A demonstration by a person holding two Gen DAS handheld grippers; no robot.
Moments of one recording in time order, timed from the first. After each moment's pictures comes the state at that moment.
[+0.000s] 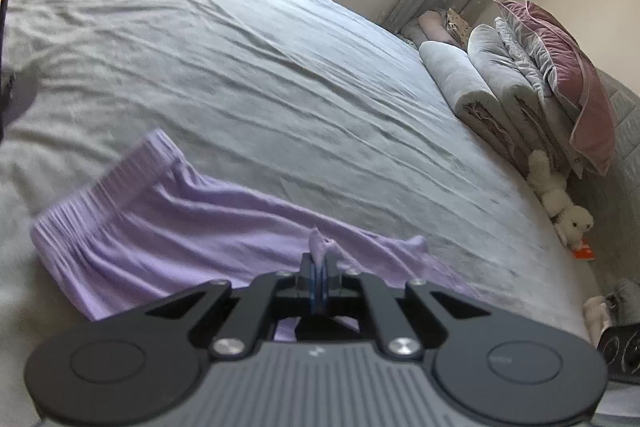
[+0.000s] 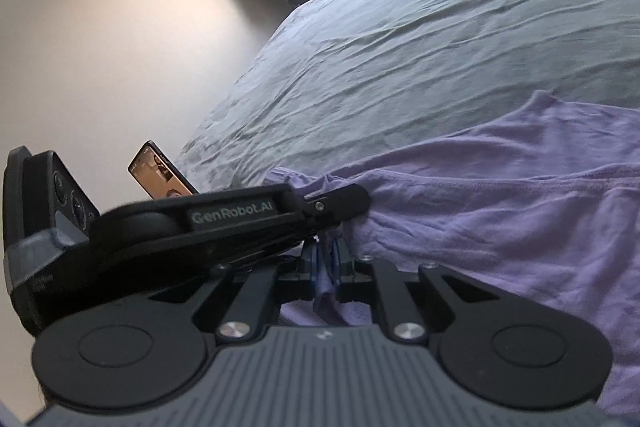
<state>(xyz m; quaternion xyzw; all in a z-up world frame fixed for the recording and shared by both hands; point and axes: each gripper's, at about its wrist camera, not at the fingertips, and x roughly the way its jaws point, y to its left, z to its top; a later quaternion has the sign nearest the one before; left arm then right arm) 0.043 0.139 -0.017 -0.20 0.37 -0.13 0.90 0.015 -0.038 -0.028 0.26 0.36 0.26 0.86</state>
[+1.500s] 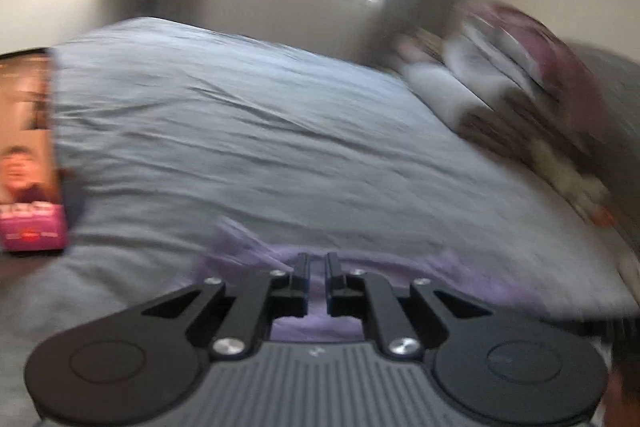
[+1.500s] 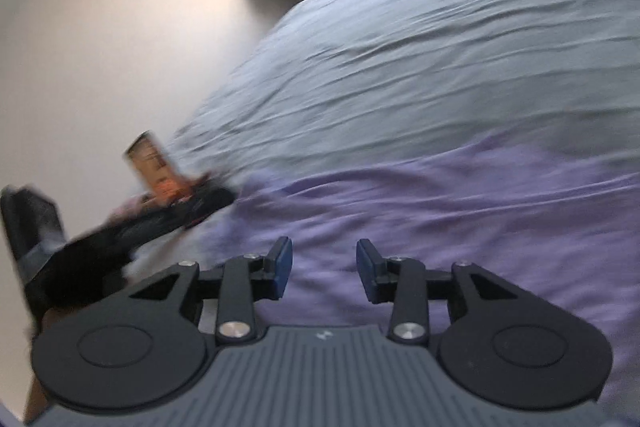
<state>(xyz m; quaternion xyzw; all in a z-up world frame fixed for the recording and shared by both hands) 0.012 0.168 0.003 -0.08 0.30 -0.15 0.94 0.007 -0.109 -0.009 0.21 0.37 0.25 0.87</state>
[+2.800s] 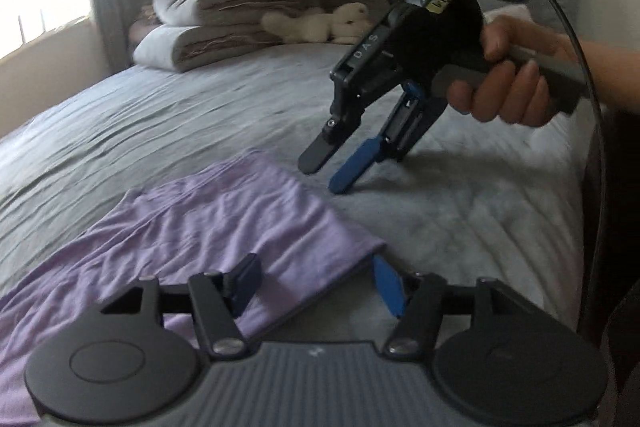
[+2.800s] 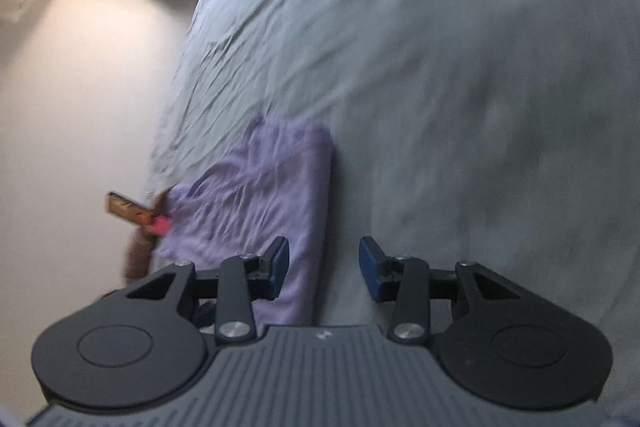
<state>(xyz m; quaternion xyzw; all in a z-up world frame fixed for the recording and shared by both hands) -0.087 -0.007 -0.034 0.20 0.25 -0.44 0.84 0.008 -0.301 -0.059 0.38 0.51 0.23 0.74</state>
